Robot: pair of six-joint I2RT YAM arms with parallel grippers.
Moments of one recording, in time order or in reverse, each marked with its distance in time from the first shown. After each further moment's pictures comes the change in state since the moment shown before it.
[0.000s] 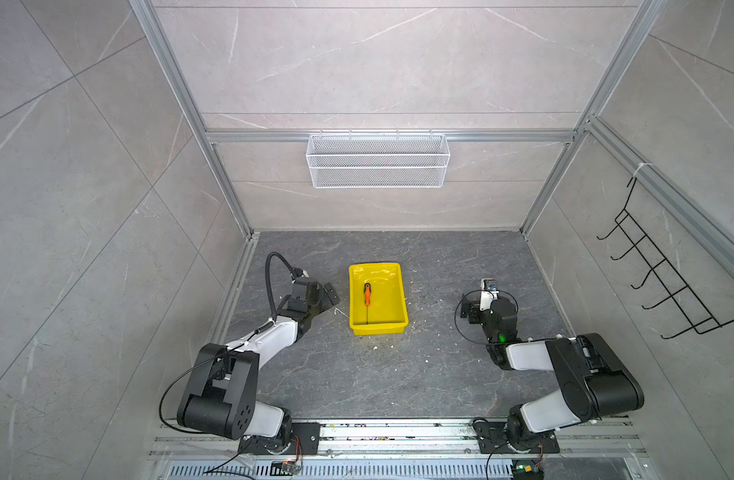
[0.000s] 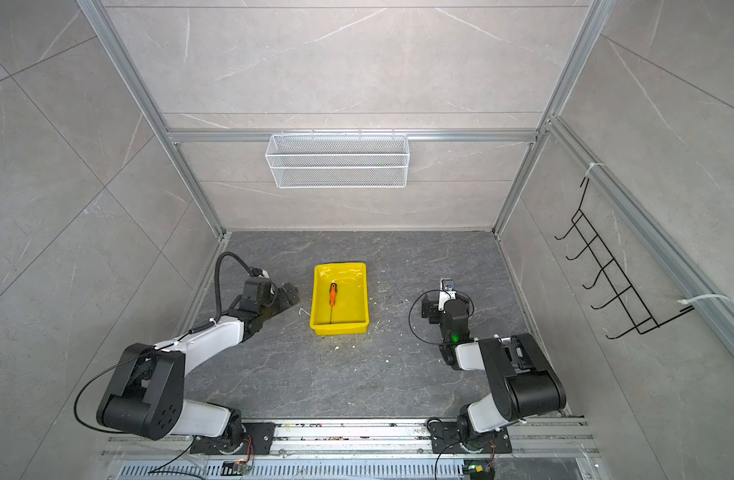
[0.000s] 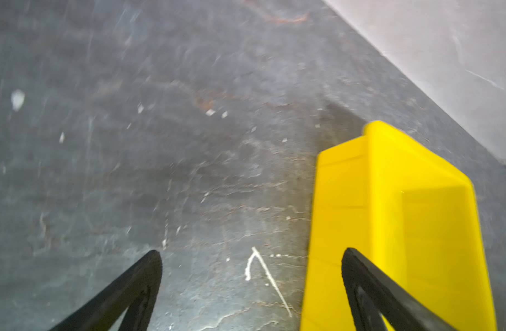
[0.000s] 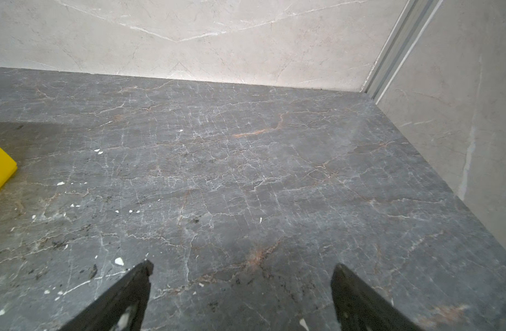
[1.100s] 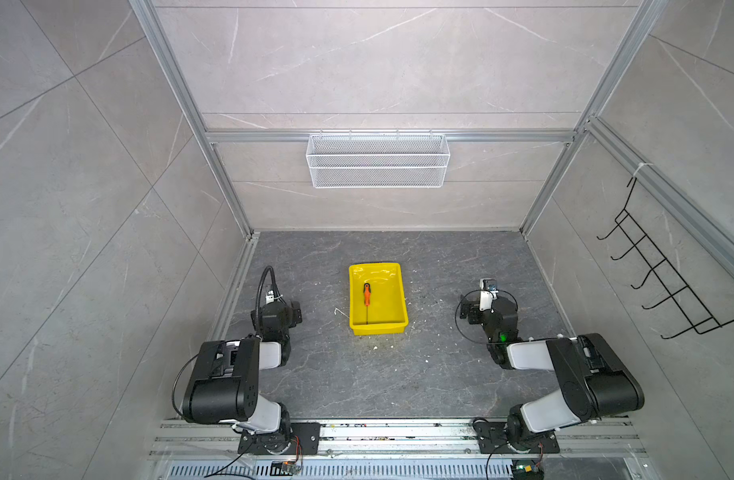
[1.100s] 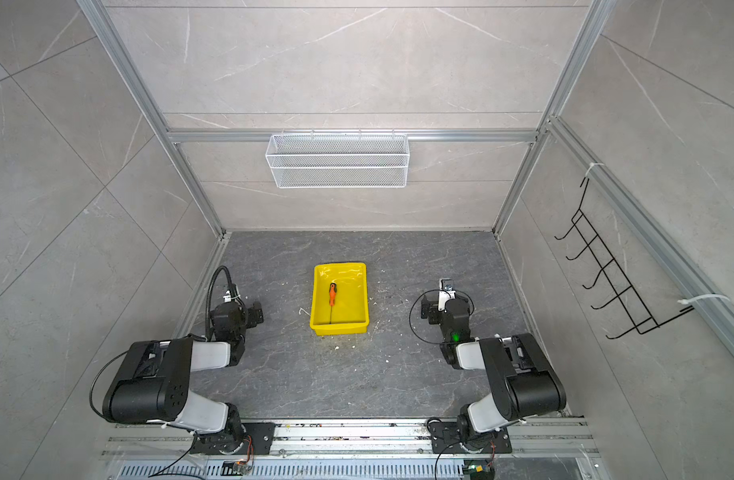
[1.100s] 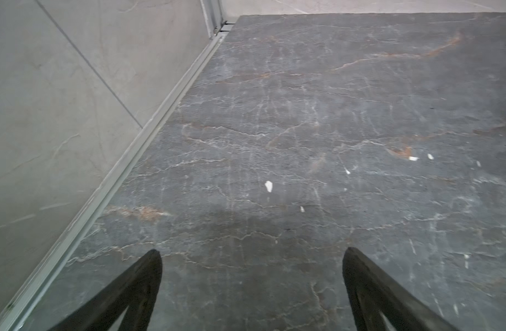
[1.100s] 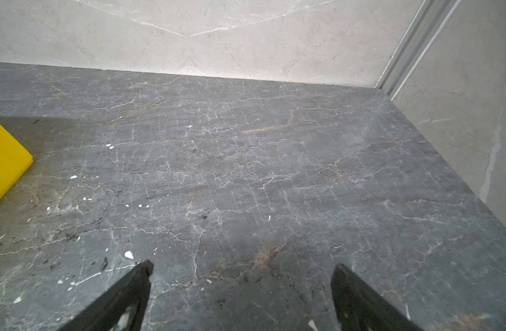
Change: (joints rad) left arm 0.306 0.098 -0.385 0.688 -0.172 0.552; right arm -0.013 0.000 0.006 -0.020 -0.044 0.000
